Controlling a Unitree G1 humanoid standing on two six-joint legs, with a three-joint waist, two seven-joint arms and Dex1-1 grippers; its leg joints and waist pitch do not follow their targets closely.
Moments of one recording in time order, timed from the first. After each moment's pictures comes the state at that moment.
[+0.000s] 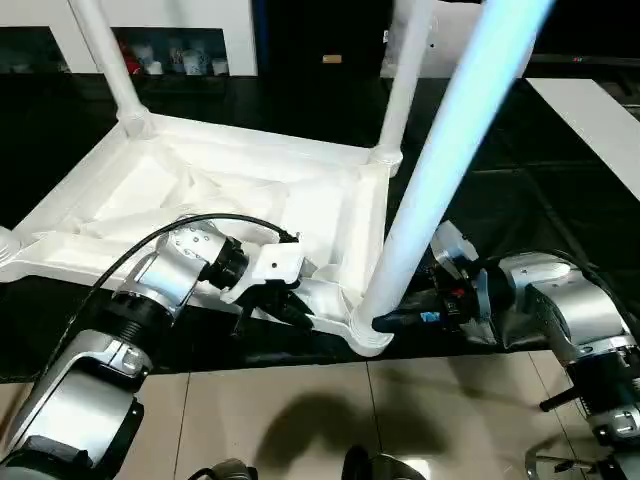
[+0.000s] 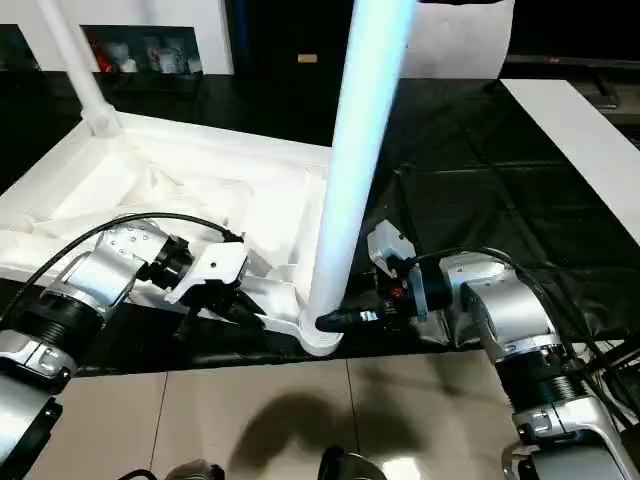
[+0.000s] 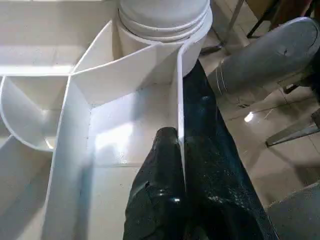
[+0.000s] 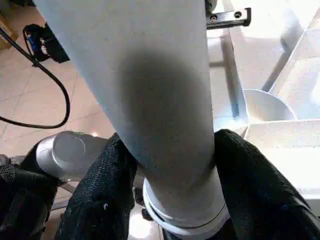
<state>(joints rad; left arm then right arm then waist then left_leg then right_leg) -0.76 0.43 -0.38 0.66 0.07 -0.07 -1.55 -0.51 -0.52 0.20 0.28 0.29 0.35 1.46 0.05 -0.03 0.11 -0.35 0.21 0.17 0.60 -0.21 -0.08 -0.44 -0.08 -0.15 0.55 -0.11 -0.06</state>
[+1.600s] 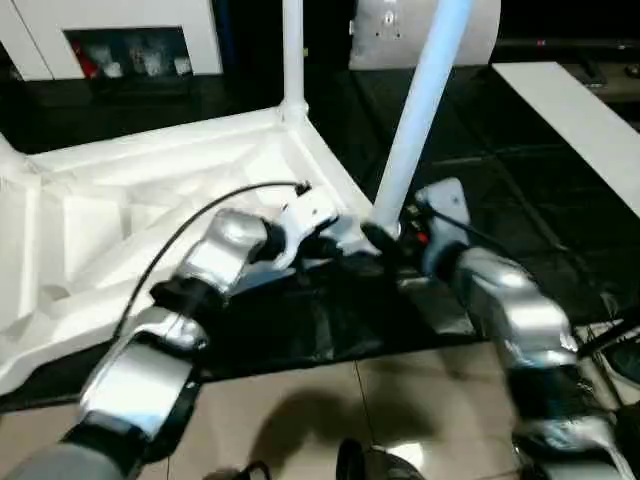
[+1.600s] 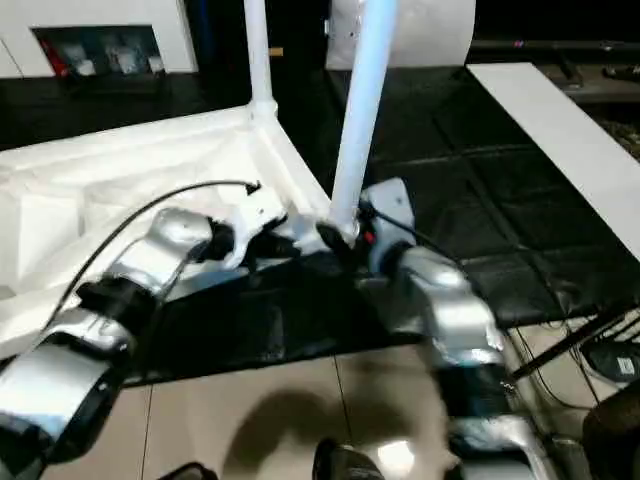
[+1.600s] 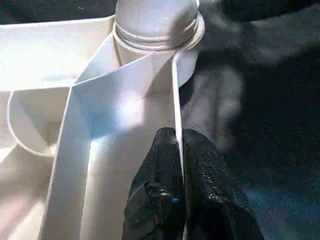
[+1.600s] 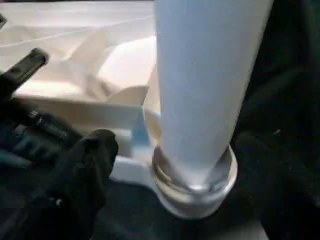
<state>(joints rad) -0.87 0.24 -0.25 0.85 0.12 0.10 -1.03 -0.44 -0.25 -0.02 0.13 0.17 0.52 0.64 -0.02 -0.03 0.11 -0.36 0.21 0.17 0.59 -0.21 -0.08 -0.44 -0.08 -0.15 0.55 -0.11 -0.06</state>
